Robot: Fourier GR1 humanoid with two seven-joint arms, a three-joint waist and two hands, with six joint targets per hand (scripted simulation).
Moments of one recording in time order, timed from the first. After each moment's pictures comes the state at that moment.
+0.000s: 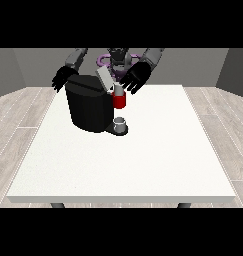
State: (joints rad) left arm -1.18 0.45 0.12 -0.63 -0.63 -0.13 -0.11; right arm -0.33 -0.03 -0.03 -1.38 -0.02 -0.17 -0.05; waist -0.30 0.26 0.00
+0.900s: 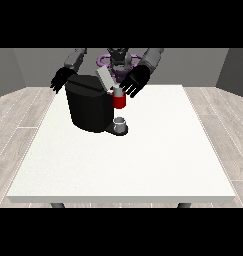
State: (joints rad) left arm -1.17 0.43 0.11 -0.61 -0.65 -0.13 -0.13; right arm -0.33 -0.04 -0.06 -1.37 -0.04 -0.16 -0.07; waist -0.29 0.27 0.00
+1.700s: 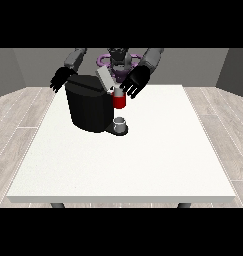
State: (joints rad) left arm -1.17 0.43 0.11 -0.60 -0.68 -0.15 -0.13; right arm -0.31 -0.05 -0.06 -1.38 -0.04 -0.16 -0.06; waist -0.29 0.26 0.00
